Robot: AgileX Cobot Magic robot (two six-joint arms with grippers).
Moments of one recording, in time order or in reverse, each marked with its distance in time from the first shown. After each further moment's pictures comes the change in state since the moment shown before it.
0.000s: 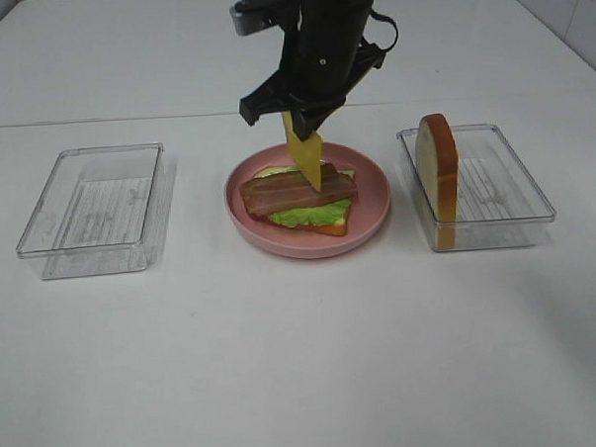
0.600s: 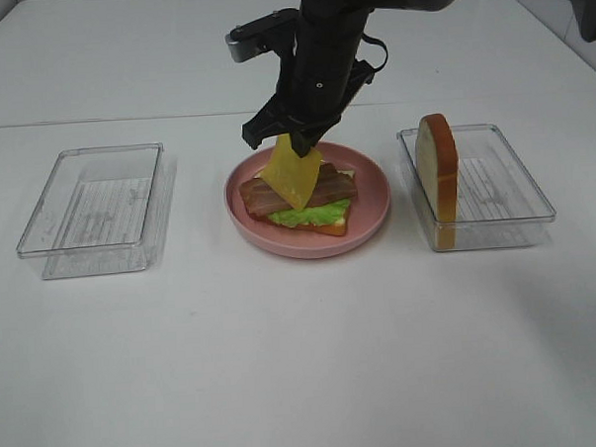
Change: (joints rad) left arm 0.000 0.000 0.000 0.000 0.000 0.000; right arm 0.000 0.062 0.000 -0.029 -0.042 -0.050
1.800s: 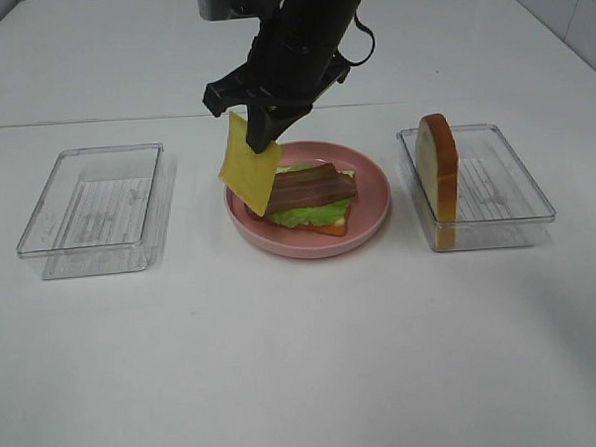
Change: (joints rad) left arm 0.000 0.000 0.000 0.000 0.000 0.000; right arm 0.000 -0.080 0.000 0.352 0.103 -0.182
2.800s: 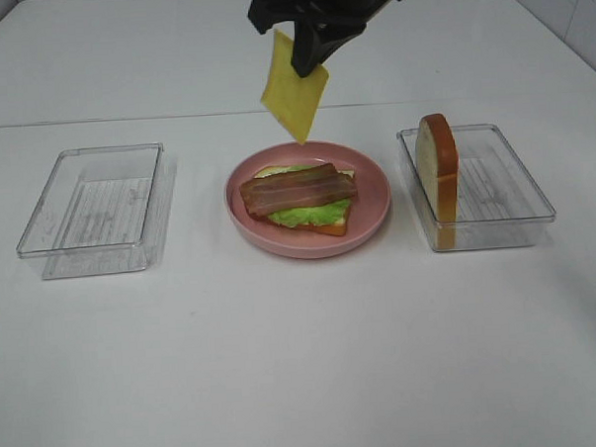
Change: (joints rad) left arm 0.000 0.000 0.000 0.000 0.000 0.000; right arm -0.040 -0.155 0.001 -0.107 0.028 0.066
